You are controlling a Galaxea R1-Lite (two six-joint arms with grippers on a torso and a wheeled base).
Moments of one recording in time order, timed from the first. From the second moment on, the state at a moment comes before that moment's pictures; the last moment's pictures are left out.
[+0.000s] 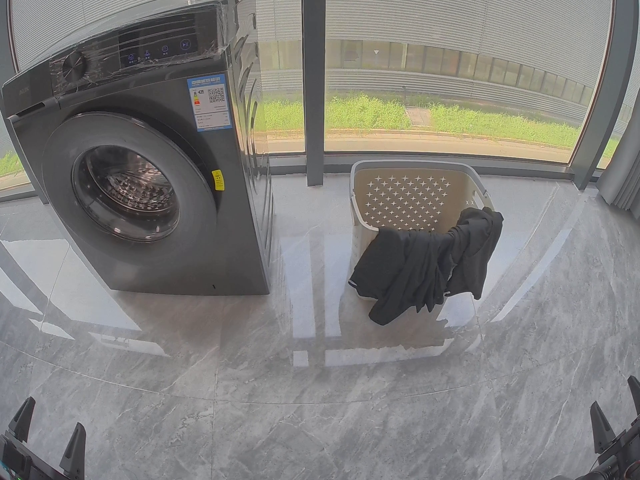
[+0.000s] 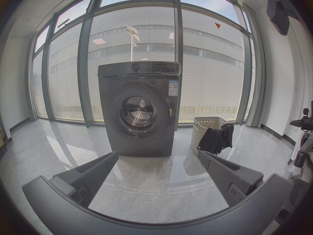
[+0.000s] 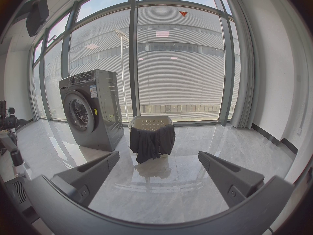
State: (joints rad) left arm 0.00 0.02 -0.02 0.00 0.00 -0.02; right arm 0.01 0.02 -0.02 0.00 0.02 0.00
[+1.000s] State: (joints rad) left arm 0.00 0.02 -0.02 0.00 0.00 -0.02; right arm 0.01 0.02 -0.02 0.00 0.02 0.00
